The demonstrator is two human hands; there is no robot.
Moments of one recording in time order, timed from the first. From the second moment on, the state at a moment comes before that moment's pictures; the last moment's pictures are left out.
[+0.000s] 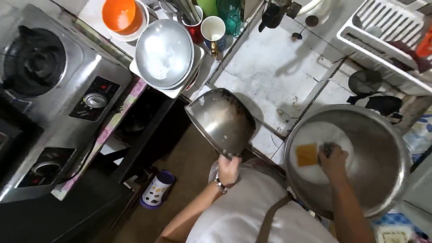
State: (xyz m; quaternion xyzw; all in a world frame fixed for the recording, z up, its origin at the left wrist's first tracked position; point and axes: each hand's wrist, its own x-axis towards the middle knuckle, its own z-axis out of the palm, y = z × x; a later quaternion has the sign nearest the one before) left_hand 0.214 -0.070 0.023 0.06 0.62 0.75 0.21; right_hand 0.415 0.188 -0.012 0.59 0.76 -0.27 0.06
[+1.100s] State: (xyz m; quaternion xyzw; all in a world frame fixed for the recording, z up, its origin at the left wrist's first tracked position) left_hand 0.123 -0.055 0.077 -0.08 0.62 0.77 0.13; right_hand 0.181 0.067 0.061 0.16 0.86 -0.37 -0.33
